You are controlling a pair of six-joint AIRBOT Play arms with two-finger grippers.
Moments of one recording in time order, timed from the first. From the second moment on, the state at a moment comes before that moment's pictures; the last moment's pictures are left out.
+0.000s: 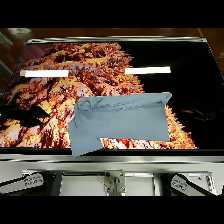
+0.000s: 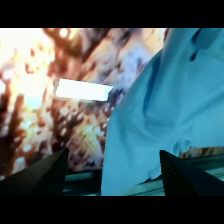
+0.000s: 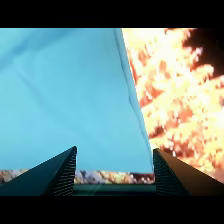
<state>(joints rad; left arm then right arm) 0.49 -1.35 0.96 0.95 -1.41 -1.27 -0.50 -1.26 1.12 -1.14 1.40 1.30</state>
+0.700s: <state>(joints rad) 0.26 -1.40 0.61 0.72 -1.13 -1.18 -0.52 -1.25 0.92 -0.87 1.33 1.27</state>
